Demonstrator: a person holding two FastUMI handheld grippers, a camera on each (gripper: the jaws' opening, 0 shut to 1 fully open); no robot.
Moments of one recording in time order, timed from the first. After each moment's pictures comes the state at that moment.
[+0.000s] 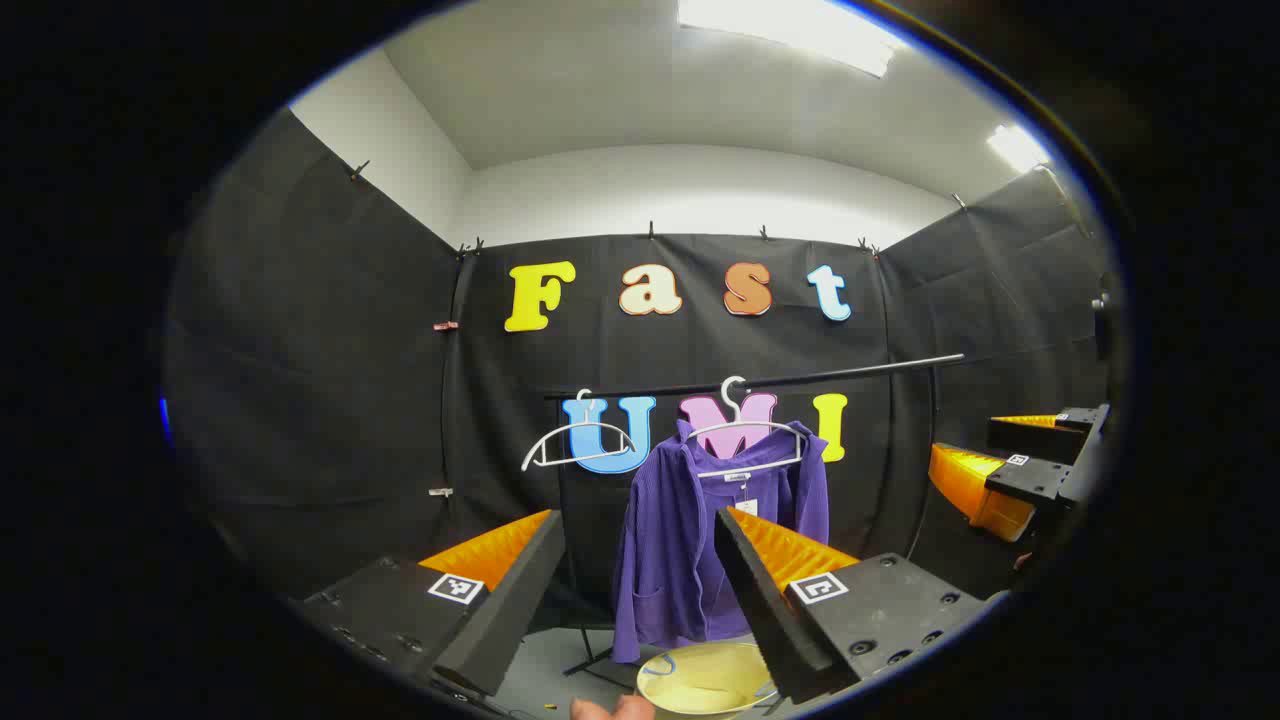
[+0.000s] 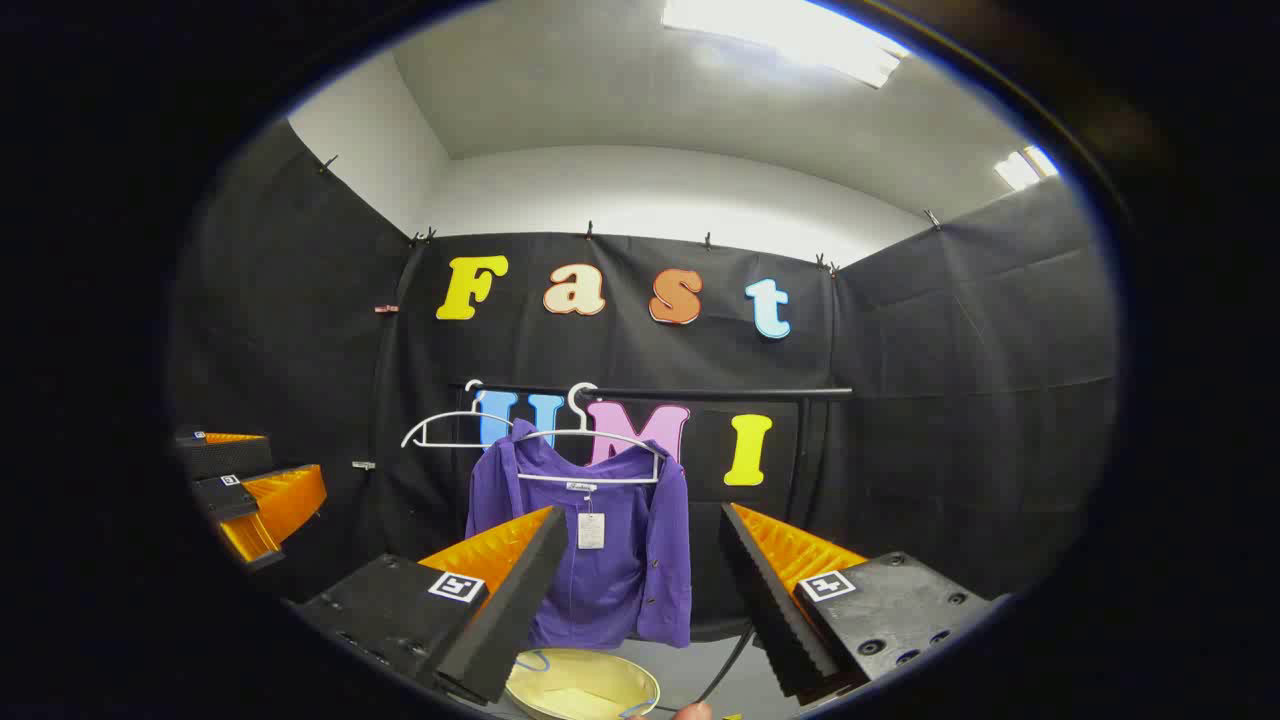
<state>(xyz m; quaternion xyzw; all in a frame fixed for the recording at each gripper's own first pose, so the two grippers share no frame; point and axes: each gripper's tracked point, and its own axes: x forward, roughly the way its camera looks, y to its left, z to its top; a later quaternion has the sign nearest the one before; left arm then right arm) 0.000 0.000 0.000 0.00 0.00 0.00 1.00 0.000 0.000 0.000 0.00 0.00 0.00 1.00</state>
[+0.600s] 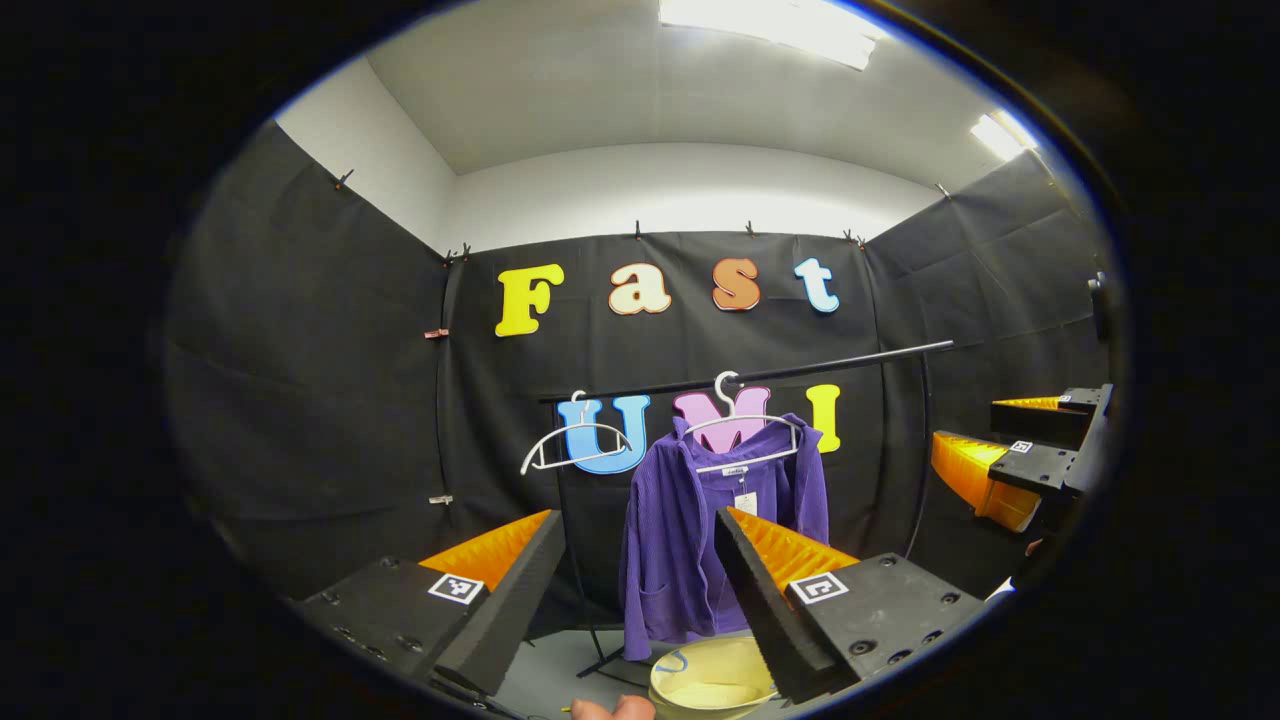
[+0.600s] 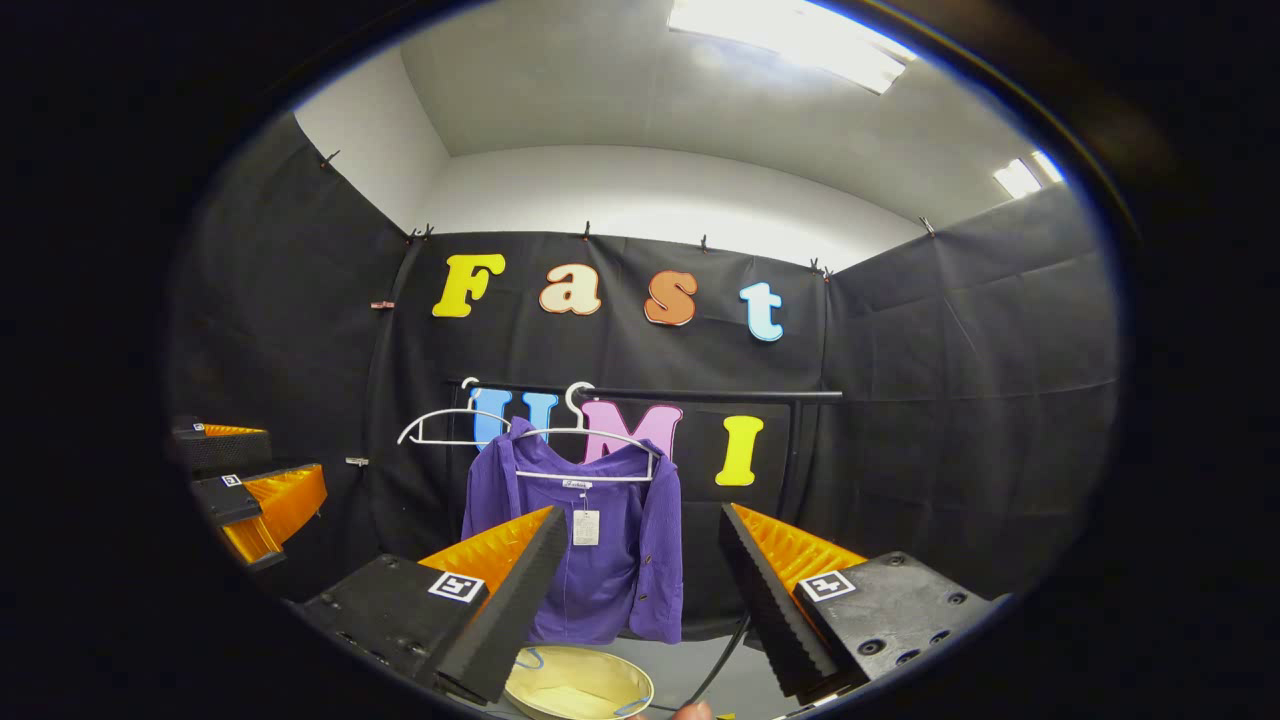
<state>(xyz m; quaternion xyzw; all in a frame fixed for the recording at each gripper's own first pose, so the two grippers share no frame) -0.004 0.003 0.000 0.02 0.00 -0.01 1.00 -0.011 0.000 0.005 -0.01 0.00 -0.01 1.00</state>
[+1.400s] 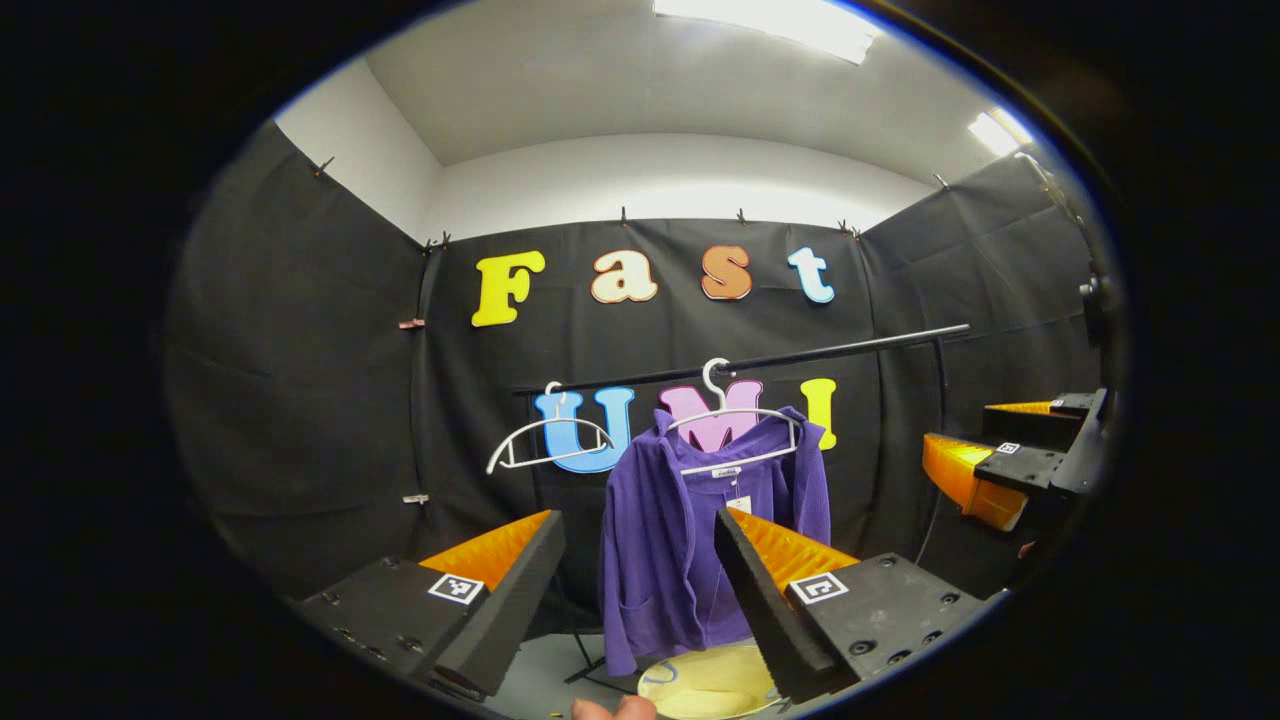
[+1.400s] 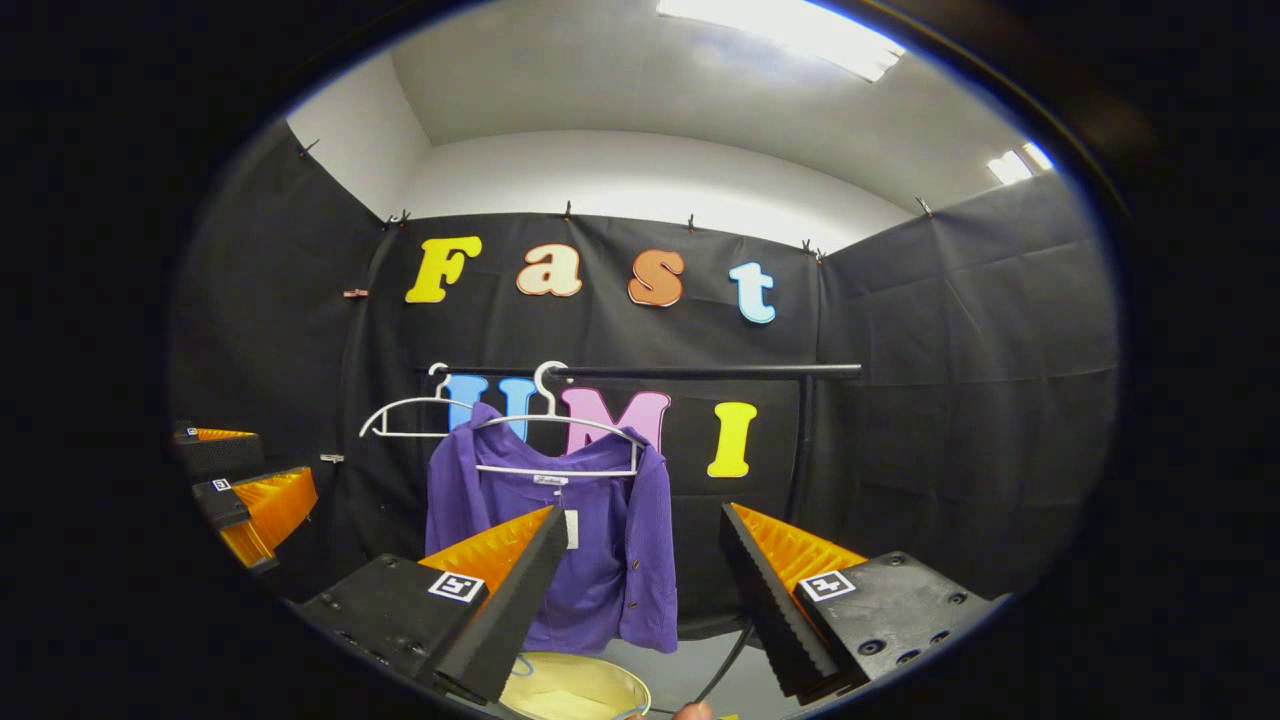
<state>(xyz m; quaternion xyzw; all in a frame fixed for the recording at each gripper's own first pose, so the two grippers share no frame) 0.098 -0.034 -0.025 0.02 0.01 -0.03 1.00 0.081 -0.022 -0.035 0.00 0.02 -0.03 1.00</state>
